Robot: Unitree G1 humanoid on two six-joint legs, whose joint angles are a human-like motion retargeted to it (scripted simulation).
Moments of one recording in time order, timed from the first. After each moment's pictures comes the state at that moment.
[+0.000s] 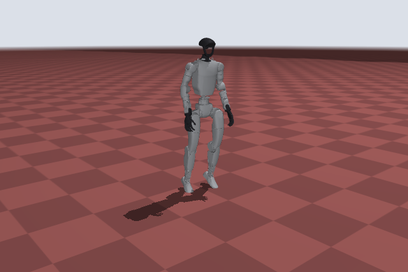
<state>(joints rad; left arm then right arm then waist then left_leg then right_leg) 0.06 0.23 -0.28 1.05 -0.02 0.03 0.14 0.12 -0.26 0.28 0.91 0.11 0.02 -0.22 0.12 -0.05 0.06 0.06 -0.01 0.15 0.13 0.28 -0.15 0.08 -0.06 0.00 0.07 0.40 0.15</state>
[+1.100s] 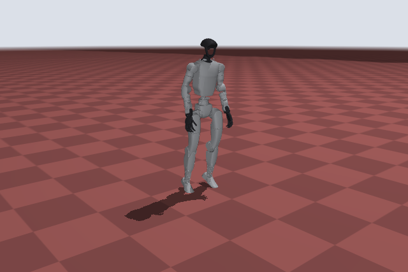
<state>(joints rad) -0.01 0.19 -0.24 1.16 -0.01 0.03 0.15 0.13 -0.23 0.28 0.91 0.07 0.02 -0.25 0.06 -0.06 0.06 0.04 -0.01 0.11 0.06 0.22 -0.14 0.04 -0.07 -0.09 0.09 0.32 0.16</state>
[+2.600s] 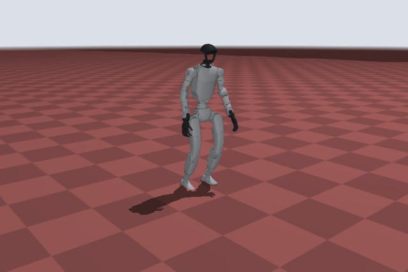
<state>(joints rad) -0.18 0.26 -0.22 1.10 0.02 0.10 0.15 0.00 -0.29 0.27 0.97 0.23 0.02 -0.22 0.11 -0.05 0.30 0.04 0.00 0.11 0.57 -0.53 -0.03 0.09 -0.01 0.05 0.51 -0.44 0.02</state>
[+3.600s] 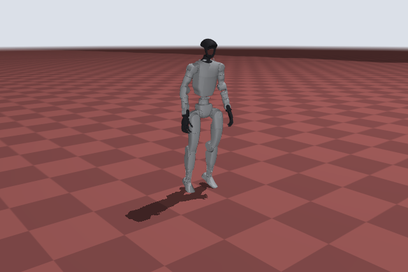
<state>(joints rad) -0.01 0.27 -0.36 1.11 0.04 0.03 0.07 0.07 -0.33 0.30 0.99 0.15 0.01 -0.17 0.09 -0.02 0.16 0.13 -0.02 0.13 0.02 0.20 -0.16 0.12 -0.04 -0.07 0.01 0.34 0.15</state>
